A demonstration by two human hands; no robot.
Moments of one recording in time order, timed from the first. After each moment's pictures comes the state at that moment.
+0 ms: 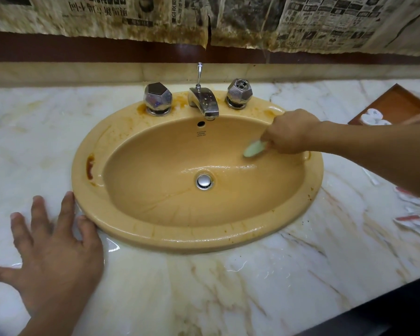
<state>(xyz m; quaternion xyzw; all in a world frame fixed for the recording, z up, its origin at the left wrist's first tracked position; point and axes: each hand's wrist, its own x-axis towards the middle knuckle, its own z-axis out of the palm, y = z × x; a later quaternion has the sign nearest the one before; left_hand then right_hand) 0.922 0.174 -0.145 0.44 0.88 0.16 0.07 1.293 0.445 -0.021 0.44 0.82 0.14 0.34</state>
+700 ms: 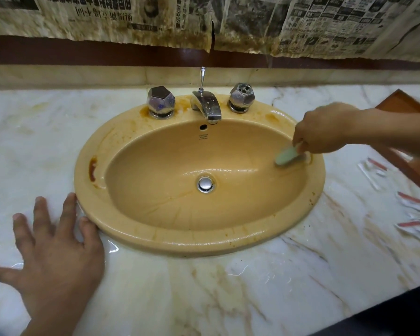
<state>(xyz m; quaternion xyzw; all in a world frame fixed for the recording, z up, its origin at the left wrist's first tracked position) 0.909 0.171 -0.159 0.41 0.87 0.22 0.14 1.313 0.431 0.037 0.47 0.78 0.09 0.40</state>
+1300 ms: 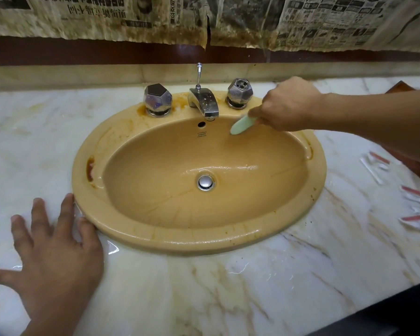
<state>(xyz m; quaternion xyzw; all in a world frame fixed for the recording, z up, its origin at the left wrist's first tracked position) 0.925 0.175 -0.134 0.43 0.88 0.18 0.10 1.274 0.467 0.013 0.34 0.86 0.28 0.26</state>
